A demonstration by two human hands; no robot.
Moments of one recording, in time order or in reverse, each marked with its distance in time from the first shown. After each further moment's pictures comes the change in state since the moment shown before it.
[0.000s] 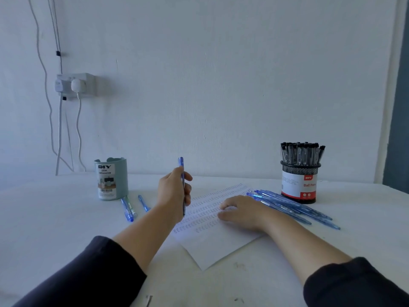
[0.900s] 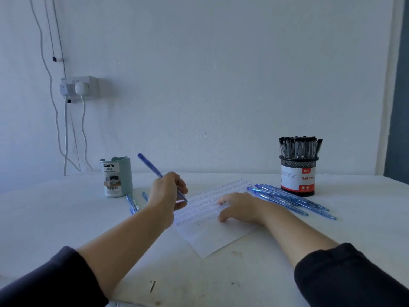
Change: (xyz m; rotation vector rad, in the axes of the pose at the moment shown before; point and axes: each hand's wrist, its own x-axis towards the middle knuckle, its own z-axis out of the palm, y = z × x) left_hand -0.029 0.012 -0.016 0.105 0.057 -0.053; right_hand -0.016 -0.015 -0.004 0.007 -0.083 0.027
